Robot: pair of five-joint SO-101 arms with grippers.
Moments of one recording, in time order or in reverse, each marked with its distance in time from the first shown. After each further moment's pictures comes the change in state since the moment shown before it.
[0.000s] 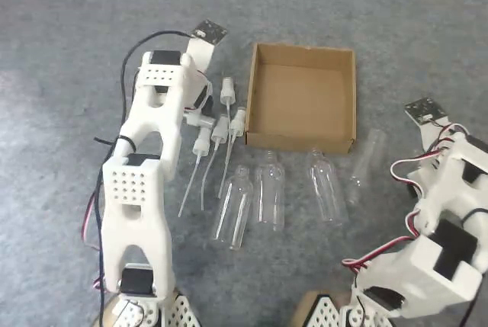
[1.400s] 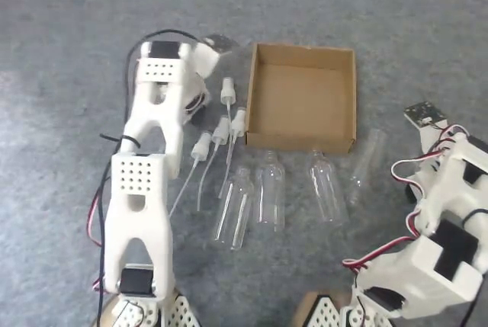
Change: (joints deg) left arm -0.6 10.6 -21.8 23.1 -10.7; right arm 0.2 0.0 0.0 3.3 0.0
